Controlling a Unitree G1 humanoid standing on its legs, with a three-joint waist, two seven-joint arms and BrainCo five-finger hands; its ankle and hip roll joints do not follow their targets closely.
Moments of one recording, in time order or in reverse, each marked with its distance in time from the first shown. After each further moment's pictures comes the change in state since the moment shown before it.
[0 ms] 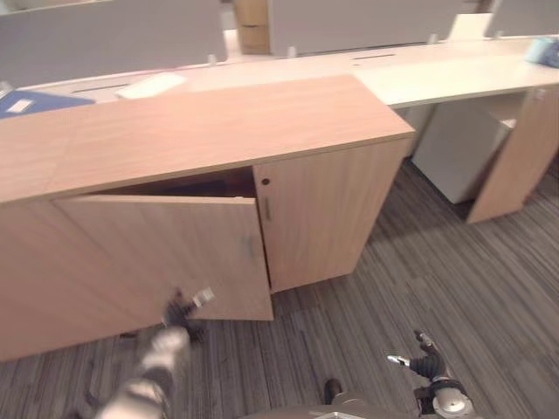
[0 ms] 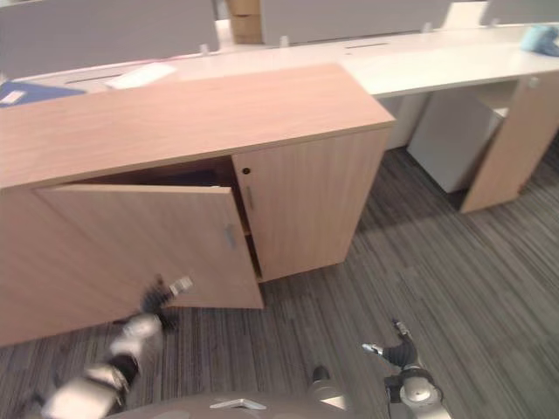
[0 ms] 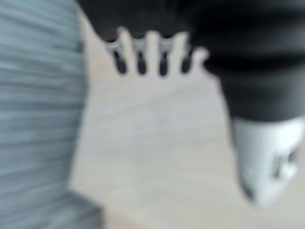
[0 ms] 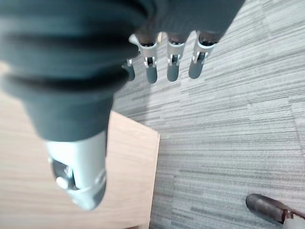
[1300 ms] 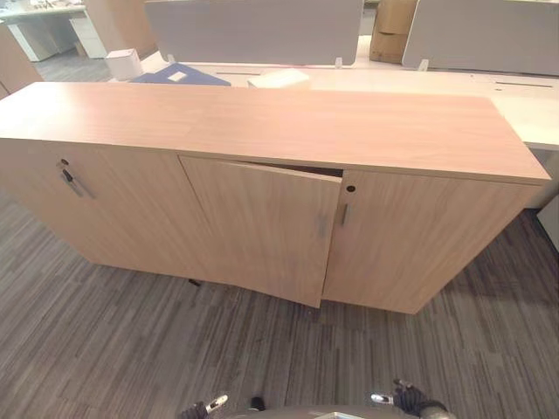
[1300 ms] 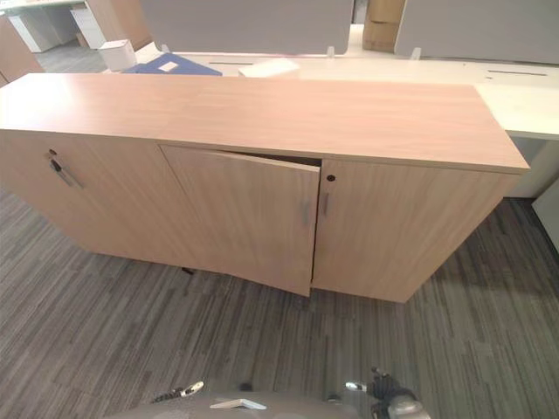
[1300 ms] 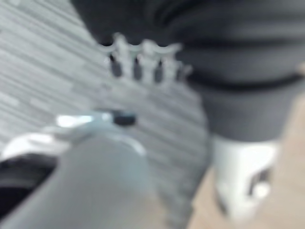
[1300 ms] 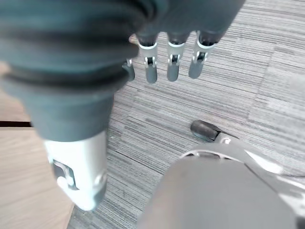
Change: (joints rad) left arm 0.176 0.009 0.055 0.161 0.036 0.149 -0.305; right arm -0.123 0.118 0.019 0.385 0.081 0.171 0.265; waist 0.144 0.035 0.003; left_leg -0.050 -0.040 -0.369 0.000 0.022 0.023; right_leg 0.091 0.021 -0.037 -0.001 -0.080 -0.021
